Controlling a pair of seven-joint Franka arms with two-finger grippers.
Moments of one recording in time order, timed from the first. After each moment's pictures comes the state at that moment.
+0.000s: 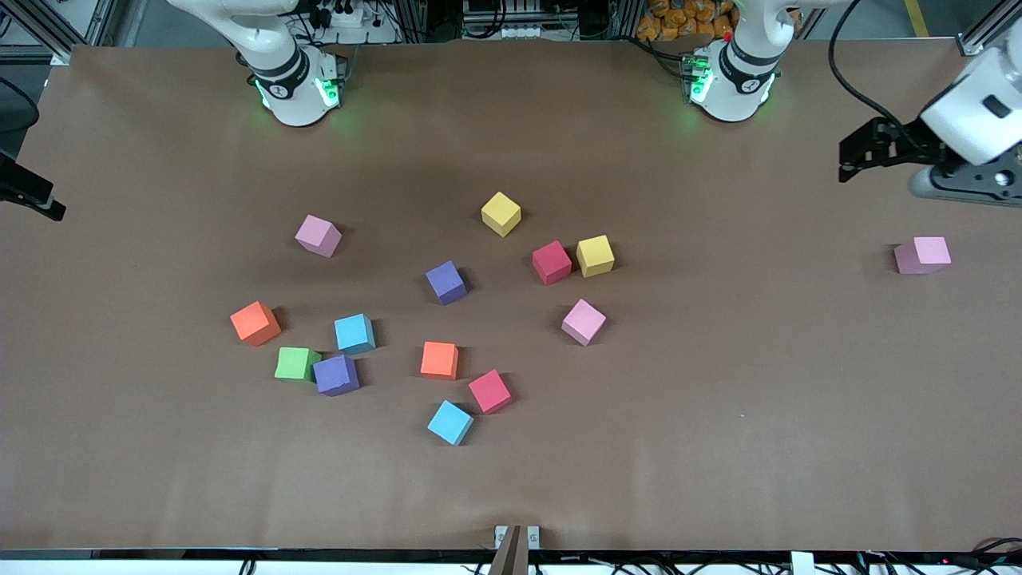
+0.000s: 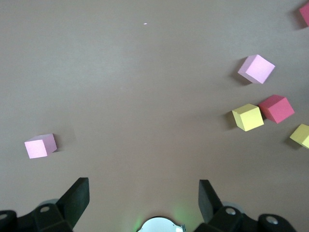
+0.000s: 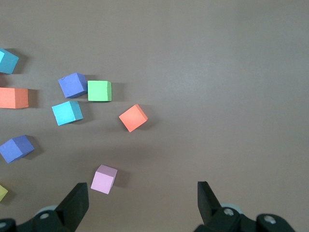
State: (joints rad) left arm -0.07 0.05 -0.11 -1.41 0.01 1.37 0.00; right arm -0.06 0.01 -0.10 -1.52 0.03 1.56 -0.12
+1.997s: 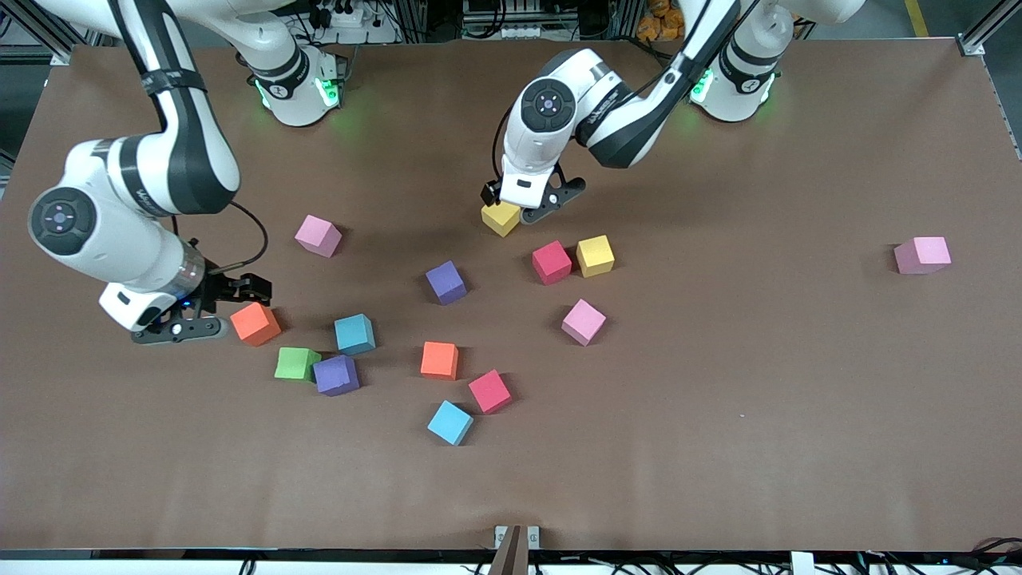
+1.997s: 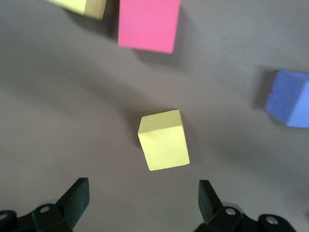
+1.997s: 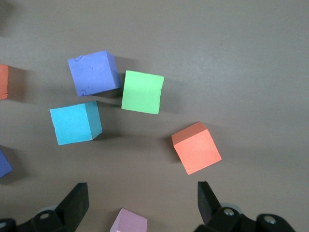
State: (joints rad) left arm -0.67 0.38 -0.29 -1.89 -0.21 2.23 -1.48; right arm 0.20 0.23 -0.10 -1.90 0.03 2.09 -0.01
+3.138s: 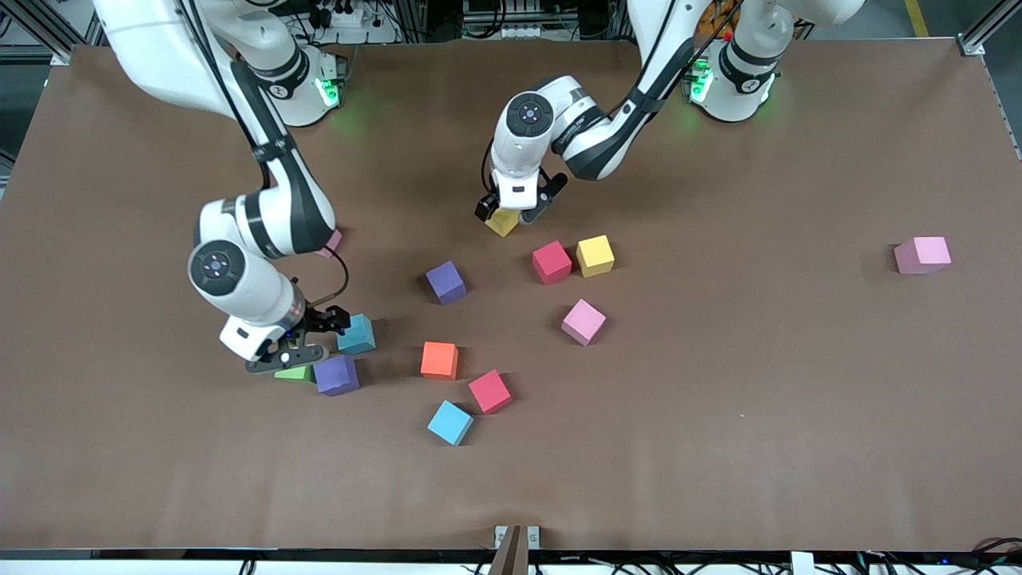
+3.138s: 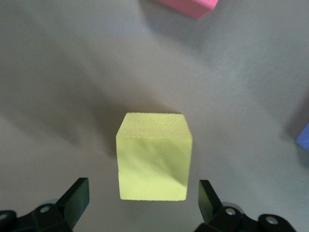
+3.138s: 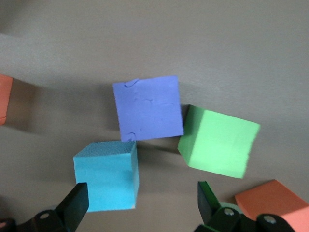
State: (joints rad) left arm -0.75 0.53 -0.29 -1.95 -0.12 2.54 -1.78; right arm 0.34 0.50 -0.09 -1.82 0.04 2.31 0.03
